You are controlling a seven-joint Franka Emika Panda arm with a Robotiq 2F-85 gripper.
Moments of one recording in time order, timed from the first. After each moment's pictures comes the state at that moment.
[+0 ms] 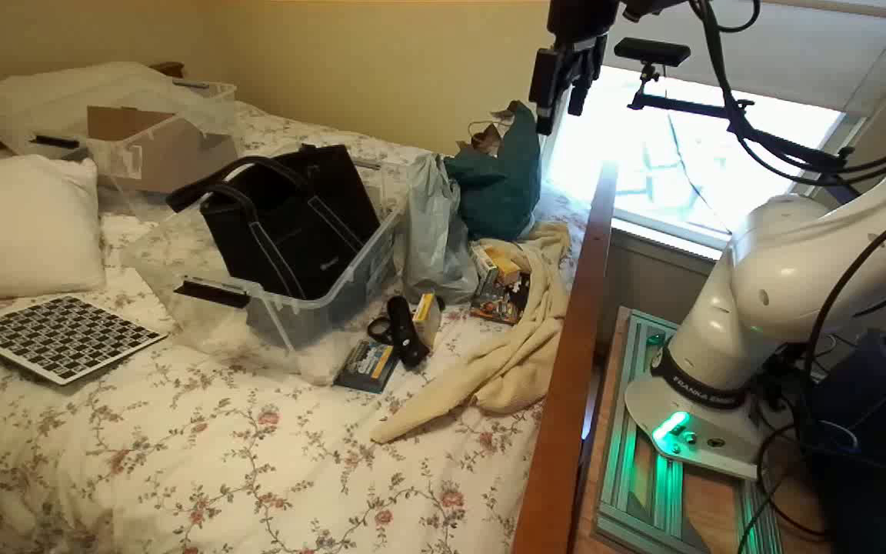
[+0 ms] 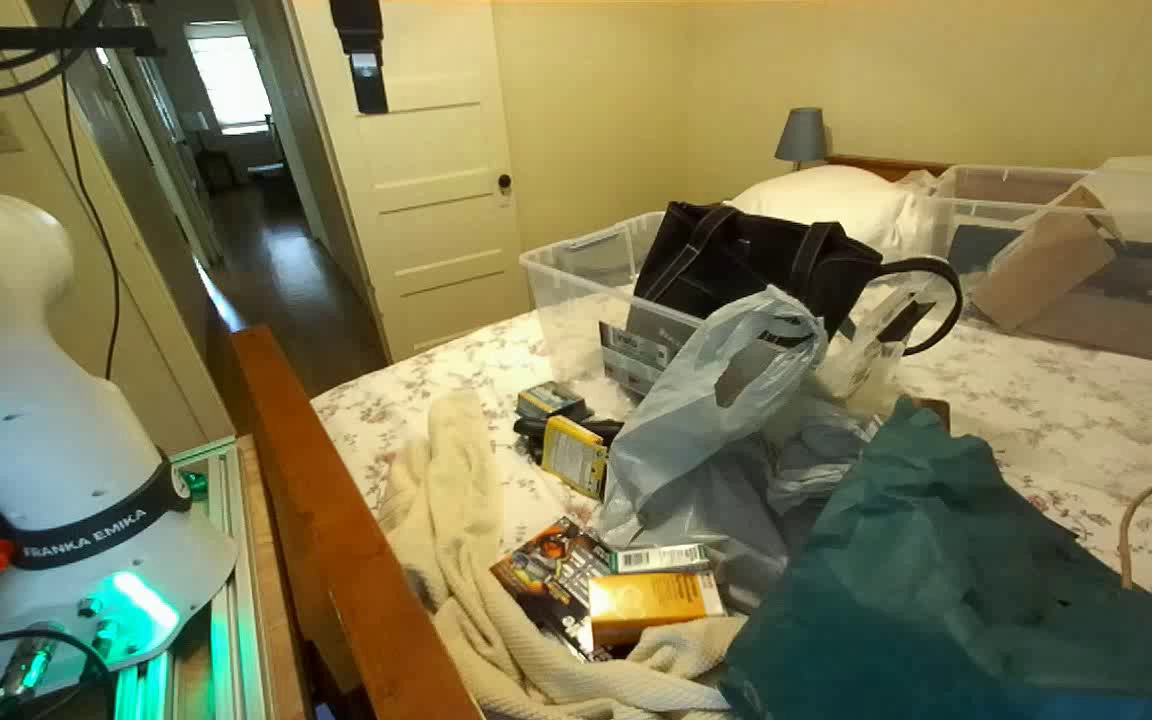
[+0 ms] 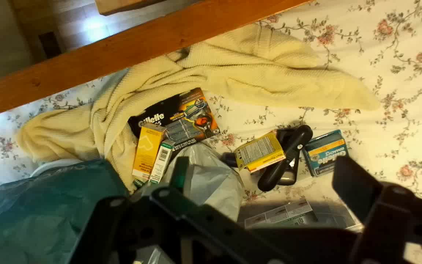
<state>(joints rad) -0.12 -0.69 0.02 -2.32 -0.08 1.57 0.17</state>
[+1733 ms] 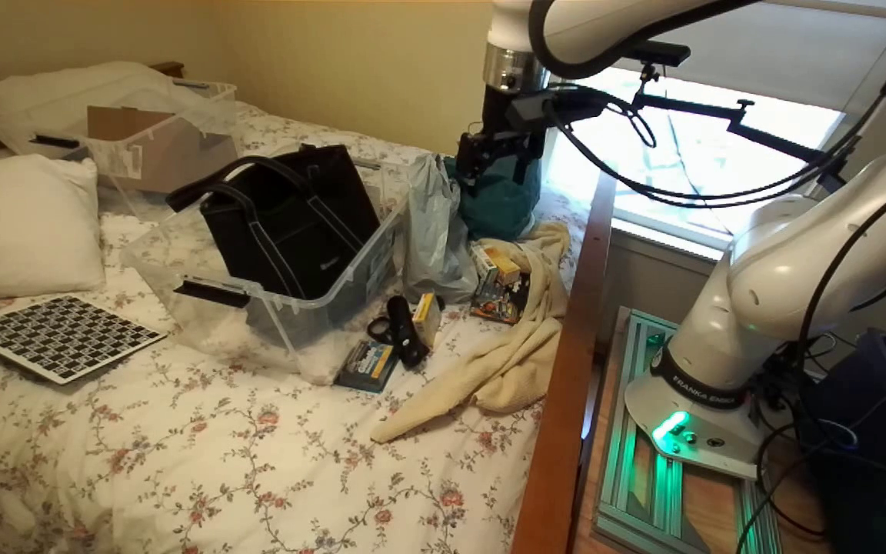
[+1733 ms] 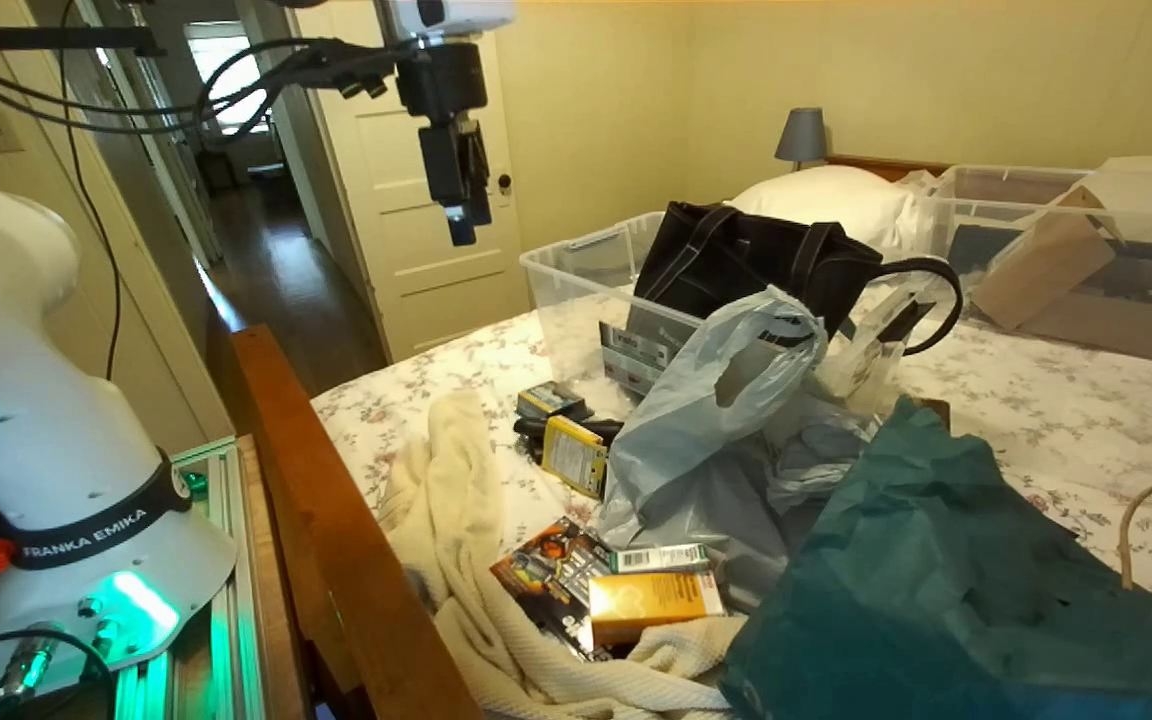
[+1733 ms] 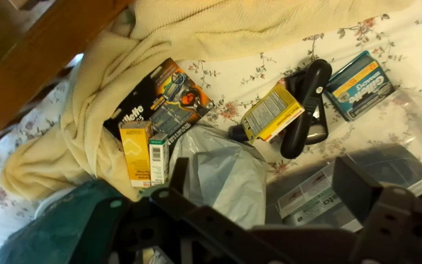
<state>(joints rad) -0.17 -0.50 0.11 -2.51 -0.07 2.03 0.56</state>
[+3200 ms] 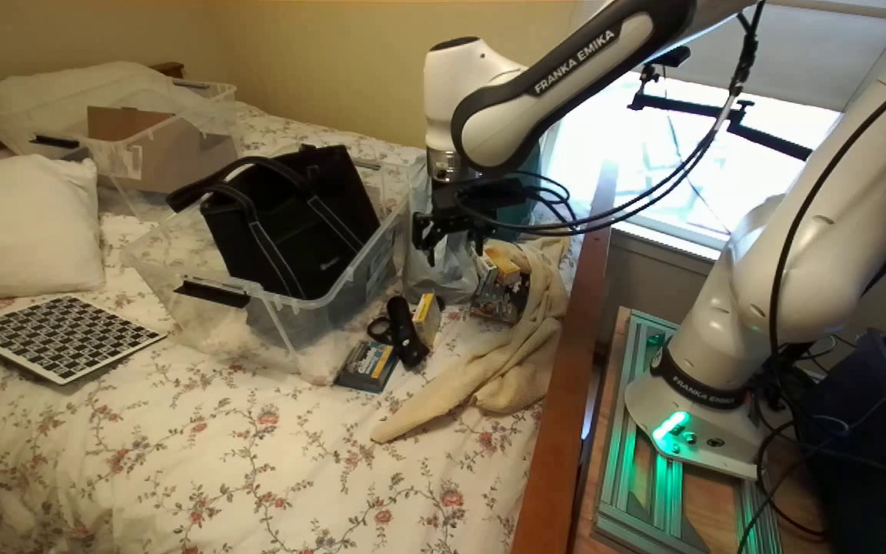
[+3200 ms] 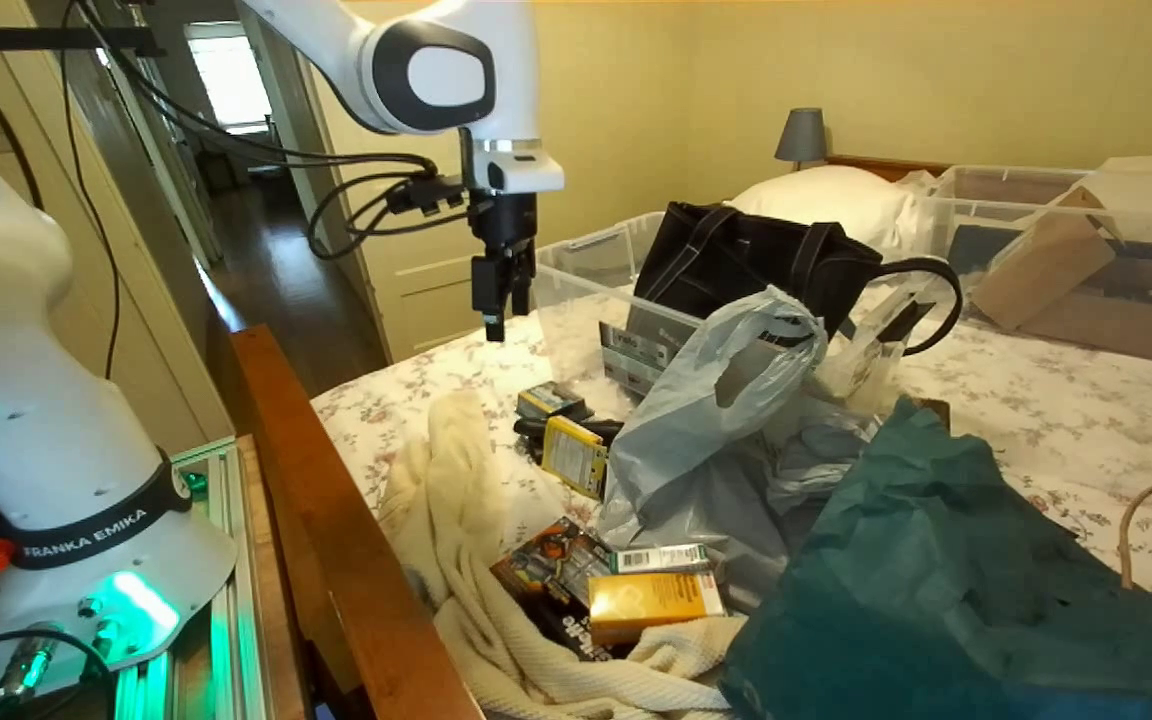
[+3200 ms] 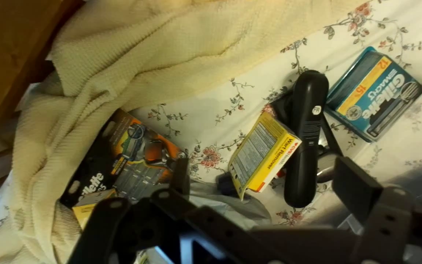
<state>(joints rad) -0.09 -0.11 0.10 -2.48 -0.05 2.27 0.85</state>
